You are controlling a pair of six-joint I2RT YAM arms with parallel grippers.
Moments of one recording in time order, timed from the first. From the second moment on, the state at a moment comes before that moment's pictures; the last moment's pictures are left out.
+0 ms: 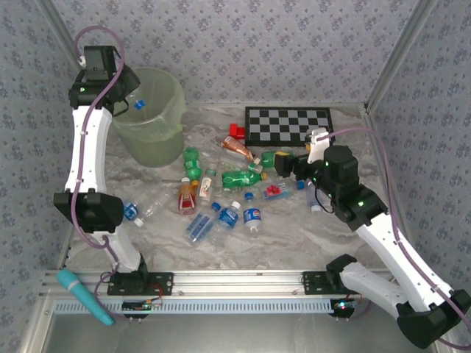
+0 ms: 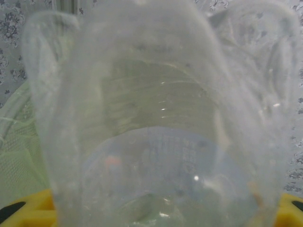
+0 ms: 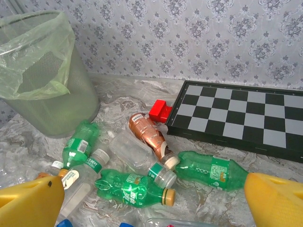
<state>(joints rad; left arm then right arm) -0.02 1.79 2.17 -0.95 -0.15 -0.60 0.50 0.88 0.96 -0.39 0.04 0.20</state>
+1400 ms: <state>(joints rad) -0.06 1.18 1.31 -0.93 -0.06 -0.56 0.50 1.13 1.05 -0.30 -0.04 0.18</state>
